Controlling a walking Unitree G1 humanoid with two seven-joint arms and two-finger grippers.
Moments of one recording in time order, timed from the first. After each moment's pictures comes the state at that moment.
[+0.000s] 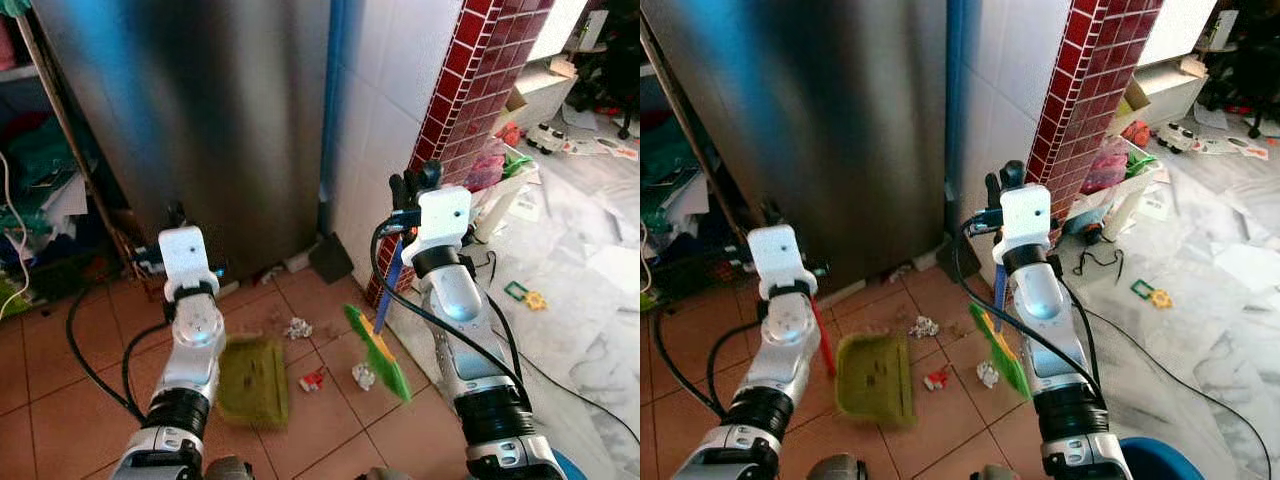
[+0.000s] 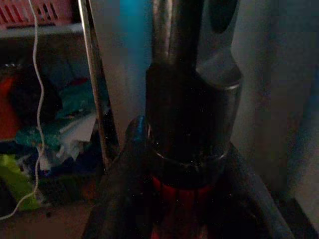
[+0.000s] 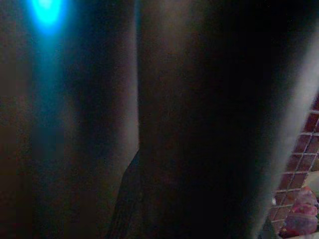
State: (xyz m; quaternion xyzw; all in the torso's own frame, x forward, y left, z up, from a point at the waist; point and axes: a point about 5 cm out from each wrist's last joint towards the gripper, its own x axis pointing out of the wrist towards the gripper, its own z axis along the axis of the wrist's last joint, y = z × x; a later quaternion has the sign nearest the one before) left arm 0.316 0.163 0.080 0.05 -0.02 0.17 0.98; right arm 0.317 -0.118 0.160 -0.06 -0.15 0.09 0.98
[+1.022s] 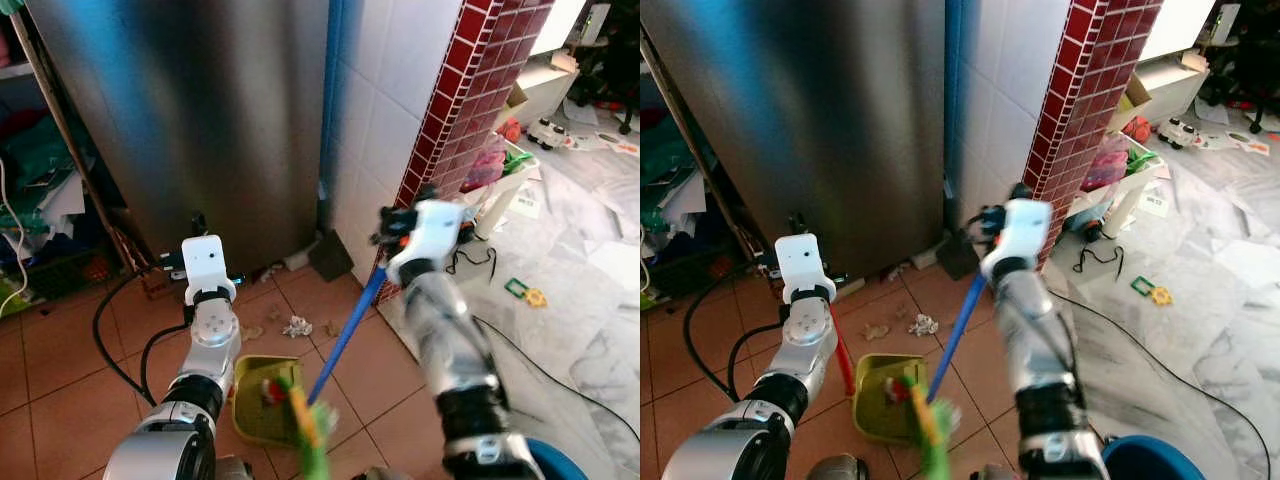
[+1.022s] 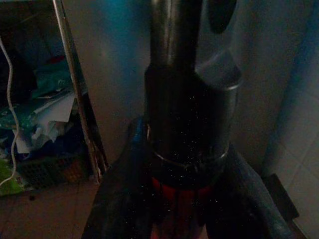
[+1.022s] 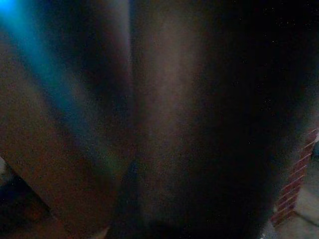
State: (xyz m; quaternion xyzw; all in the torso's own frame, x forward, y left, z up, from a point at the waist) left arm 0.325 0.149 0.063 0.03 0.00 0.15 0.99; right arm 0.327 -0.109 0.134 0.14 0.01 0.07 0.99
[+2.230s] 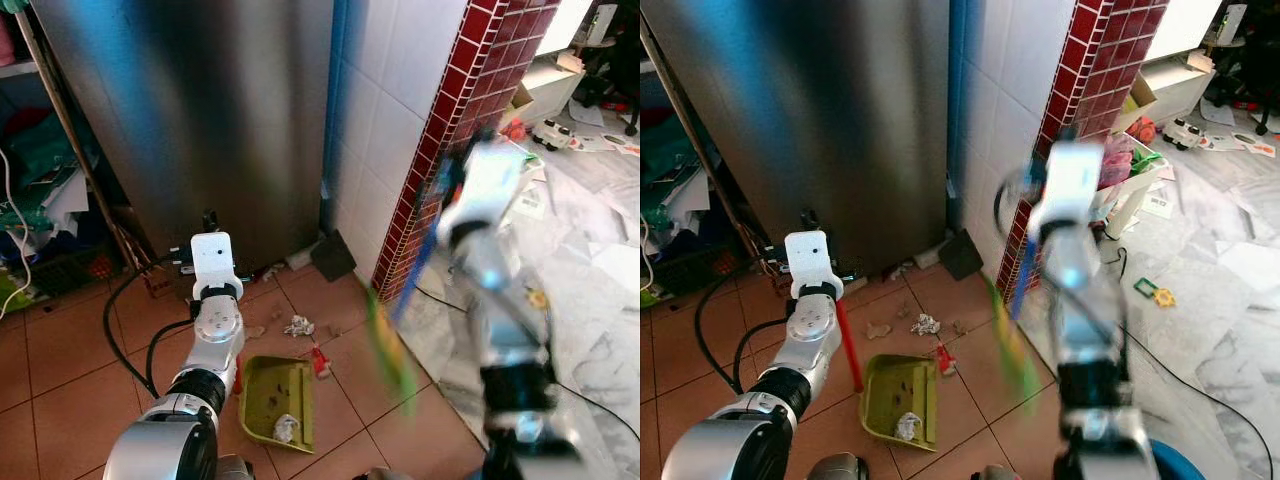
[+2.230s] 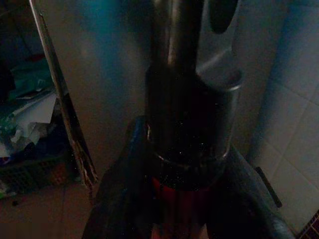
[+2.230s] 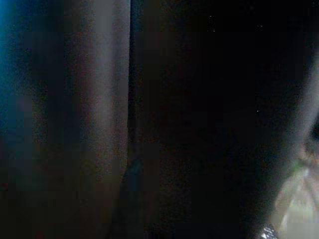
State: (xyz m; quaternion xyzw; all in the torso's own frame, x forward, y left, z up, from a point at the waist) left arm 0.330 0.141 0.064 0.03 0.01 0.11 0.99; right arm 0.333 -0.150 0.170 -0.02 -0.09 0.02 1.00
